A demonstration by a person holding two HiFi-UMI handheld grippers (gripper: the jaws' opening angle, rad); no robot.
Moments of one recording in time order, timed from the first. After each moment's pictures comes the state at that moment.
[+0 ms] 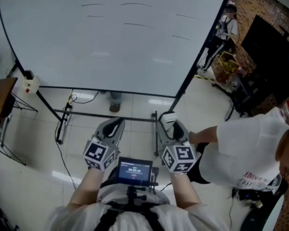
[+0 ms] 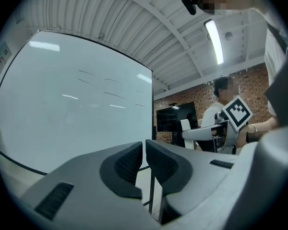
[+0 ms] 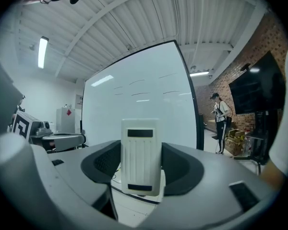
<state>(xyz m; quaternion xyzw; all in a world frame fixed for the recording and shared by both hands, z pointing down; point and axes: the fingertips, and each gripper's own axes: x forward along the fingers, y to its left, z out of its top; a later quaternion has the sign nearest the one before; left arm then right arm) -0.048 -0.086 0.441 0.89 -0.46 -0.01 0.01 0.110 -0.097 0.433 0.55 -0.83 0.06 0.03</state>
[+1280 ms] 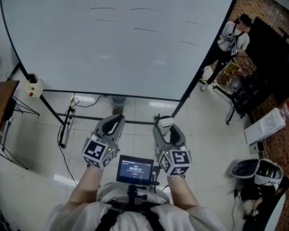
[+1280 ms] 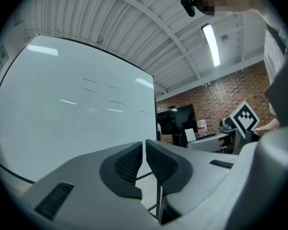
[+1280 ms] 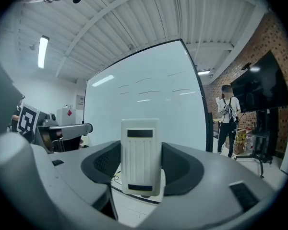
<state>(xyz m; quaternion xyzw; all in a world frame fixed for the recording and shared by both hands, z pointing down) -0.093 -0.097 0.414 0.89 -0.45 -0.02 -0.02 0.056 -0.091 0.436 0.55 -0.83 0.06 0.03</state>
